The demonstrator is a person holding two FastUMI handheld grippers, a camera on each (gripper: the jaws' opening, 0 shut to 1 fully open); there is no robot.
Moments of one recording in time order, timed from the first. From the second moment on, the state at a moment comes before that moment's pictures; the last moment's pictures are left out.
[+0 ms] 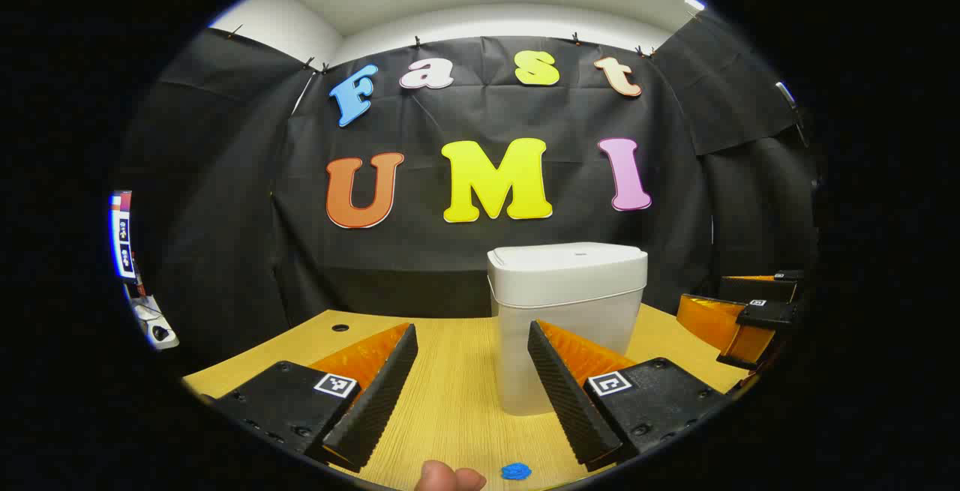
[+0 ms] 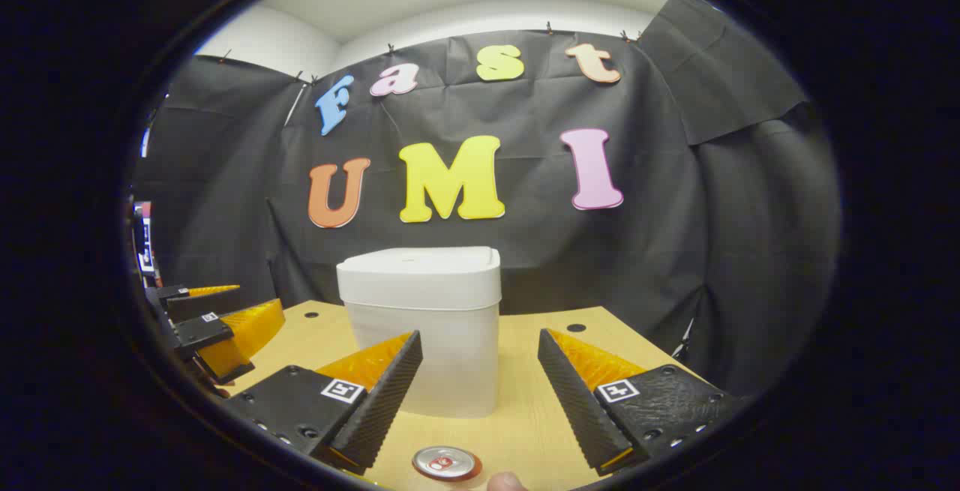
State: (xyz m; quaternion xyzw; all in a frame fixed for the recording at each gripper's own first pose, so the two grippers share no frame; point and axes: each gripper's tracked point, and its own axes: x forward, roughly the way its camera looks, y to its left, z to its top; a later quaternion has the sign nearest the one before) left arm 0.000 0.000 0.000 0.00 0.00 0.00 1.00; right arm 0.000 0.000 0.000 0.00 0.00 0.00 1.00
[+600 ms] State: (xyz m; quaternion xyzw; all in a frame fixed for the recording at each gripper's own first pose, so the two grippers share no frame) left arm -0.004 -0.006 0.002 -0.01 -0.01 0.00 1.00; right arm -0.003 -0.011 0.001 0.00 -0.01 -0.01 1.00
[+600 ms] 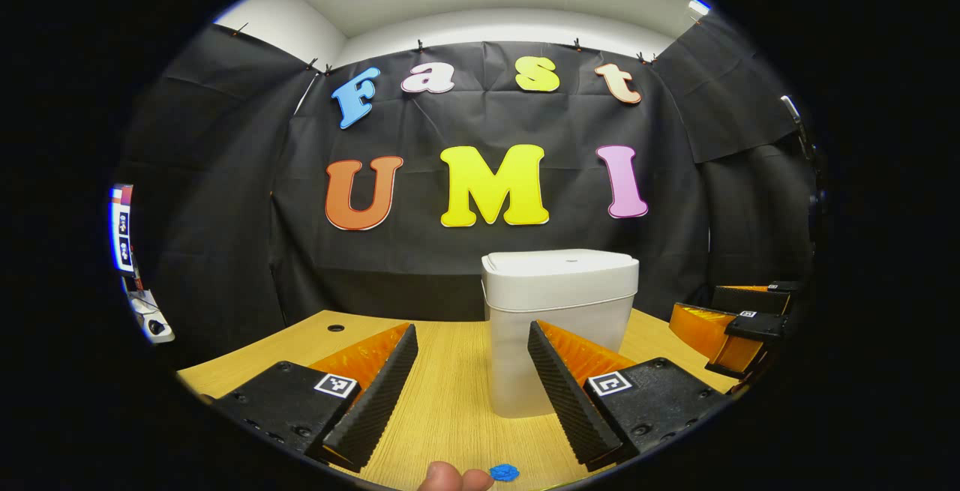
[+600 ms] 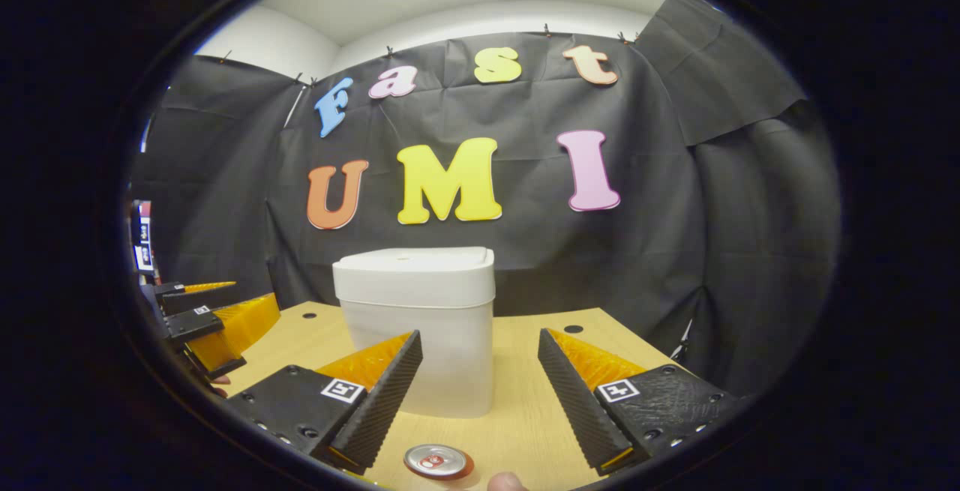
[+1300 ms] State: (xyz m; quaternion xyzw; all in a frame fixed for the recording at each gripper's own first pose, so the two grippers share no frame) left arm -0.003 -0.002 0.000 -0.02 -0.01 0.00 1.00; right arm -0.004 -0.012 0.005 0.00 -0.03 0.00 1.00
